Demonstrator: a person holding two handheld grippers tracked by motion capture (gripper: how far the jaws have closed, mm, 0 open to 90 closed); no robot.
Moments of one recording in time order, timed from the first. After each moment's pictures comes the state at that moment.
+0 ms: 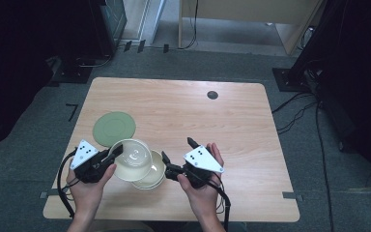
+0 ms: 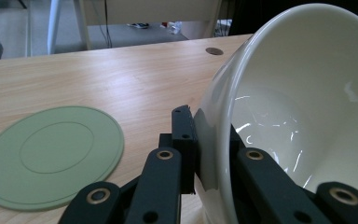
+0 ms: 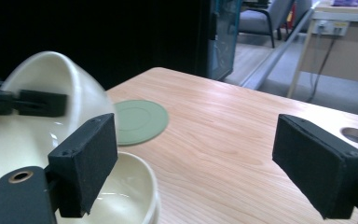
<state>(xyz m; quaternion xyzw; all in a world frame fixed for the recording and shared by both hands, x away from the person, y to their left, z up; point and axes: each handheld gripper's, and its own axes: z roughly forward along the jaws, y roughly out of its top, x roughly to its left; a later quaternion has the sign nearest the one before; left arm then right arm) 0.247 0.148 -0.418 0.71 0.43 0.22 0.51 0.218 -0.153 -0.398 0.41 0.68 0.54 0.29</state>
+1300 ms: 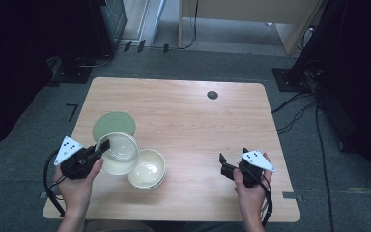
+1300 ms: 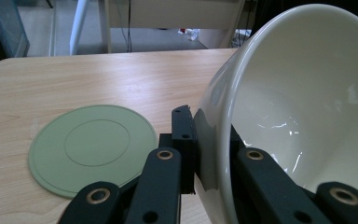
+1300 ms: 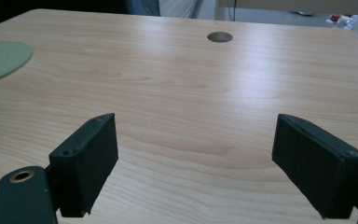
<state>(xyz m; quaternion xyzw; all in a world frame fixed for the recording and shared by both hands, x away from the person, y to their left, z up) 0.254 0.178 -0.413 0.68 0.46 0.24 0.52 0.229 -0.297 -0.462 0.55 0.65 0.43 0.31</state>
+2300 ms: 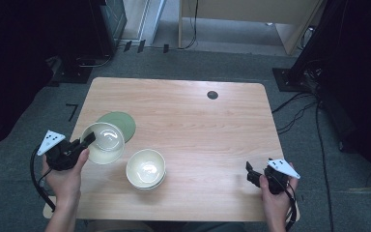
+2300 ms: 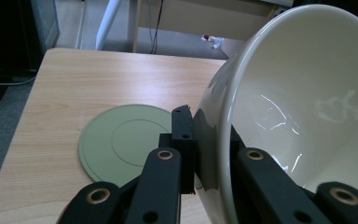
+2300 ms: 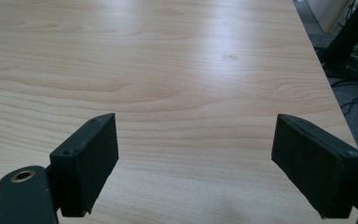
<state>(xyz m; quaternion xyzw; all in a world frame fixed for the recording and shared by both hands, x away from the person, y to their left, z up) 0.278 0.217 -0.415 0.64 0.52 0.24 0.51 0.215 -0.374 -0.496 0.60 0.64 0.36 0.32</state>
